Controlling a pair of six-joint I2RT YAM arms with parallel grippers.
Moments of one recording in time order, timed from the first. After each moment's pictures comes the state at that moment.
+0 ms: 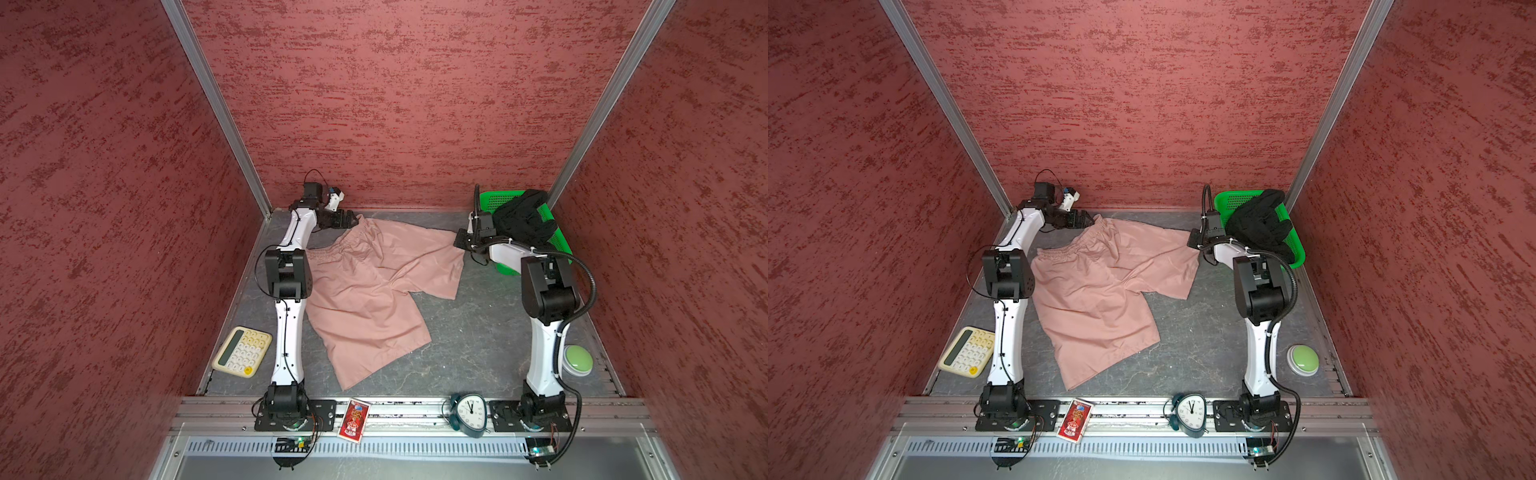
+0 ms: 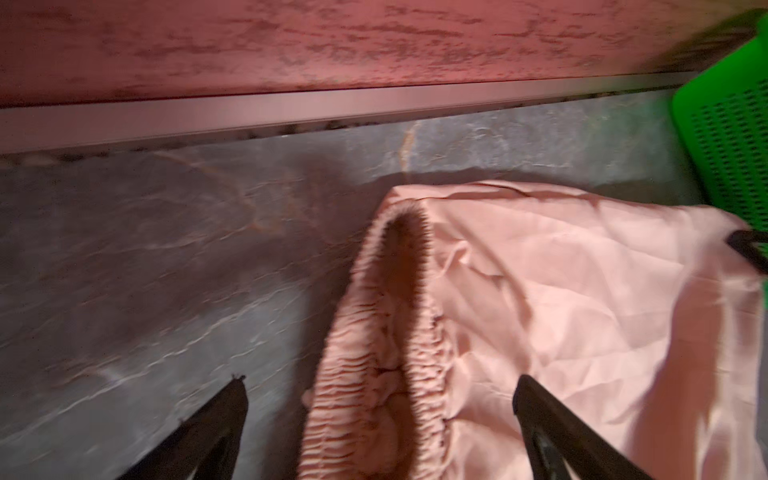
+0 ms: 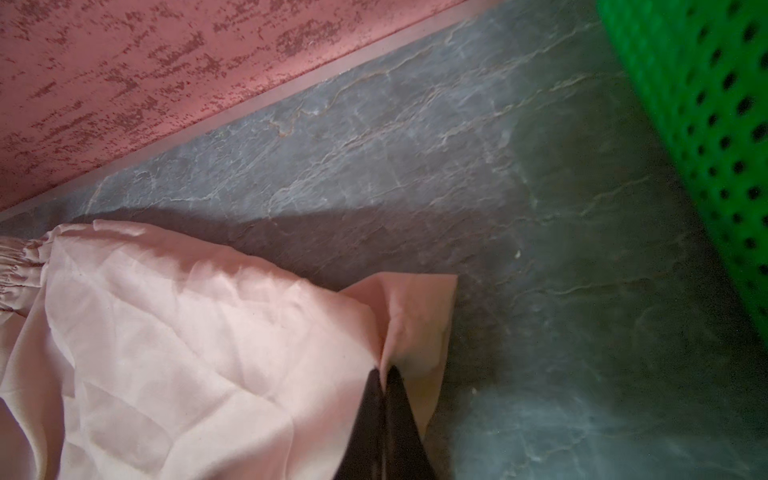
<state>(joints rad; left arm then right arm) 0.01 2.60 2.46 -0.83 0.56 0.08 0.16 2.14 1.48 -0.07 -0.10 0.45</state>
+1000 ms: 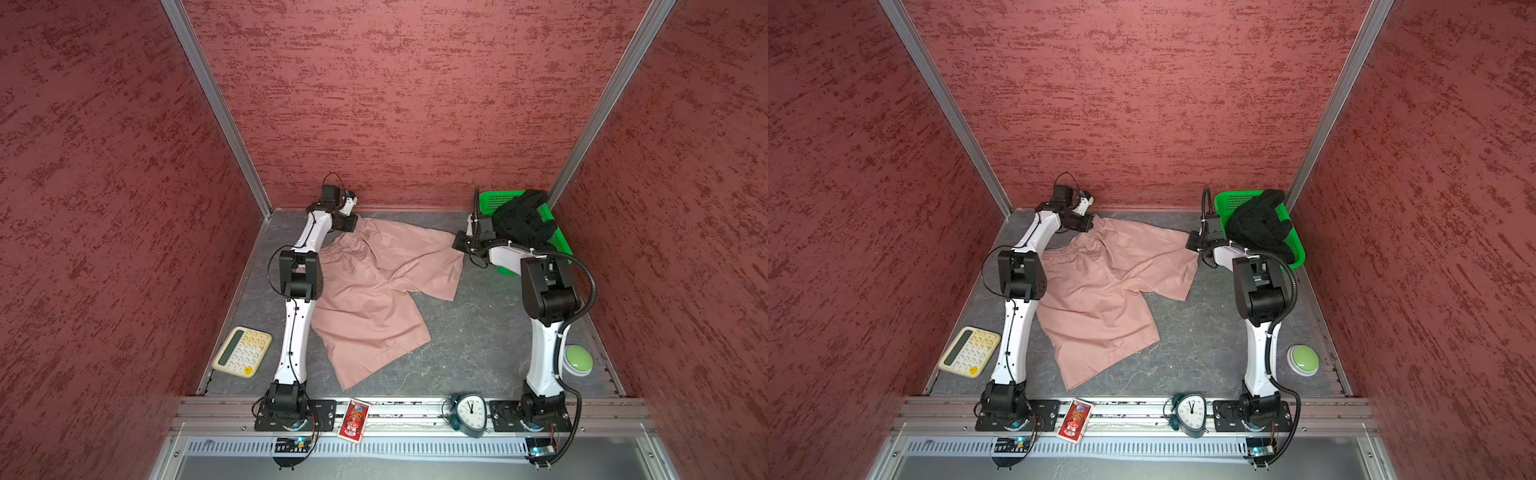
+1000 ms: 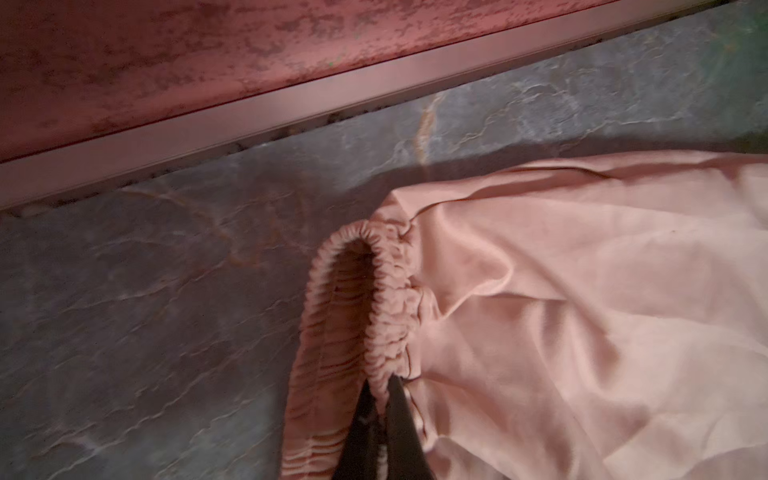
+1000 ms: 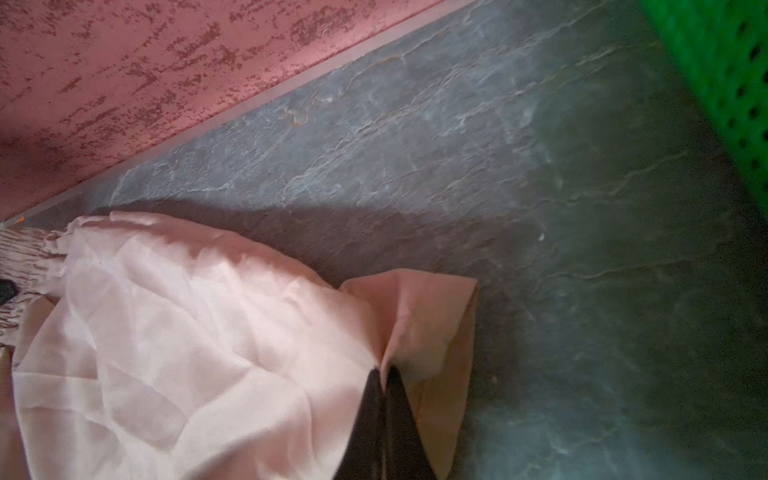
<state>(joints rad) -0.06 2.68 2.53 -0.83 0.28 0.18 0.16 2.13 1.44 -0.03 -0.11 0.47</state>
